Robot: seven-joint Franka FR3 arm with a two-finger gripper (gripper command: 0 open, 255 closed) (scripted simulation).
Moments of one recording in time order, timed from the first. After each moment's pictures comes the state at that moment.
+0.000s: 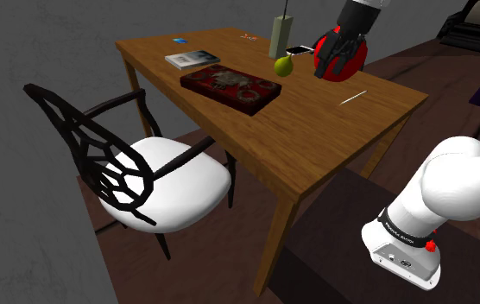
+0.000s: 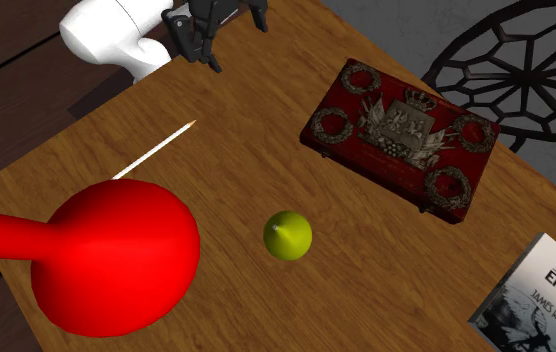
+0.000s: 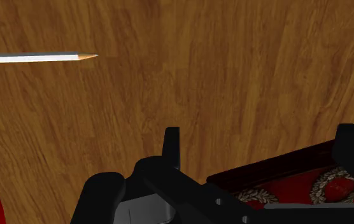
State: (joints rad) arm 0.02 -0.75 -0.02 -2.31 0.10 1.71 0.10
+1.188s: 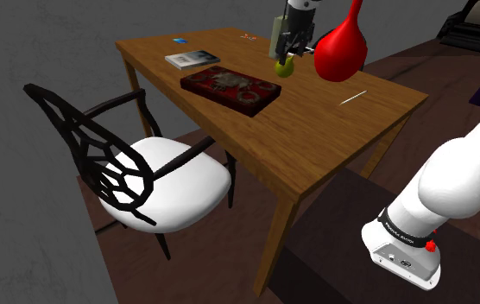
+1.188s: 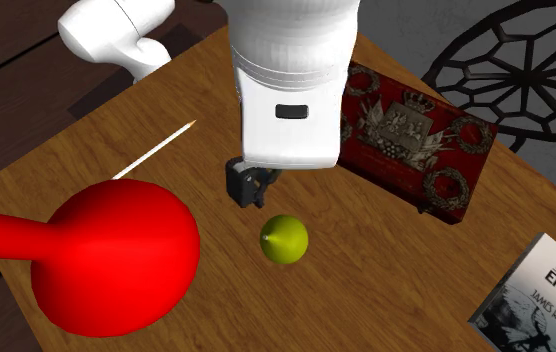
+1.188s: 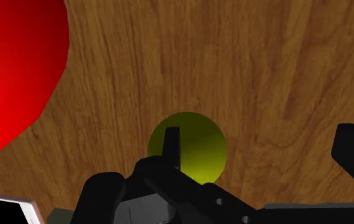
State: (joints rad) arm -0.06 -0.17 -0.03 -1.90 -0.16 1.85 0.03
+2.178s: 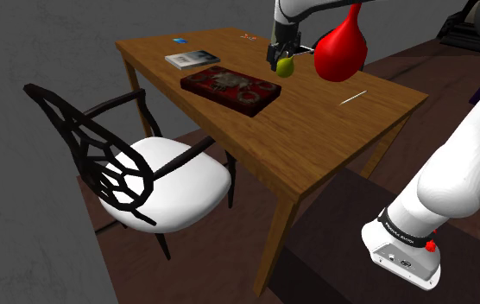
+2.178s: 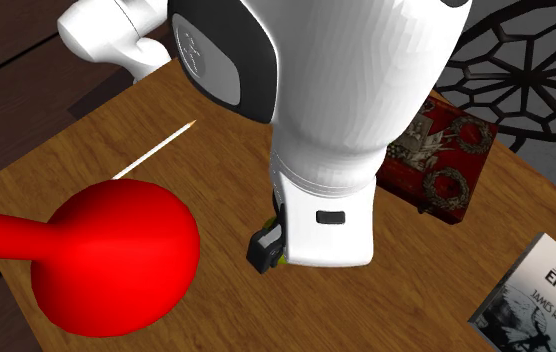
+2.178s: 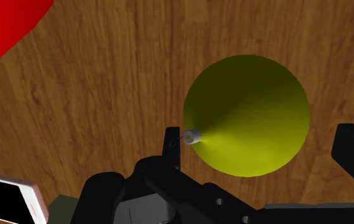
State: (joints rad) arm -0.08 0.03 -0.04 -1.79 -0.24 1.93 0.03
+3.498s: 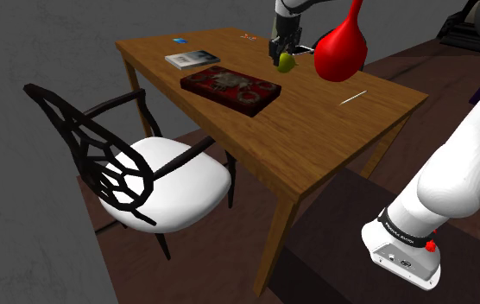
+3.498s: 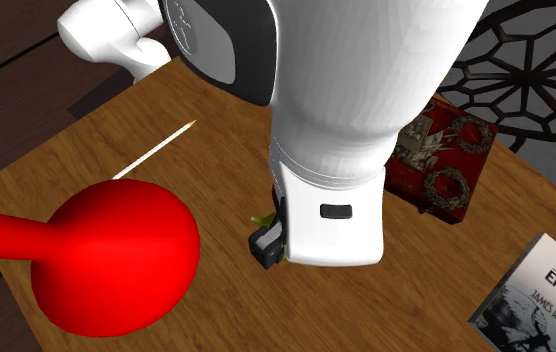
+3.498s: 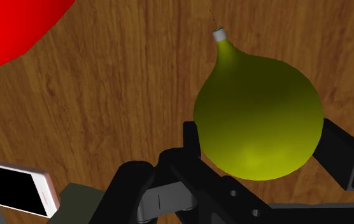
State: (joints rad) arm -0.08 0.03 -0.04 -1.74 -0.24 1.89 0.02
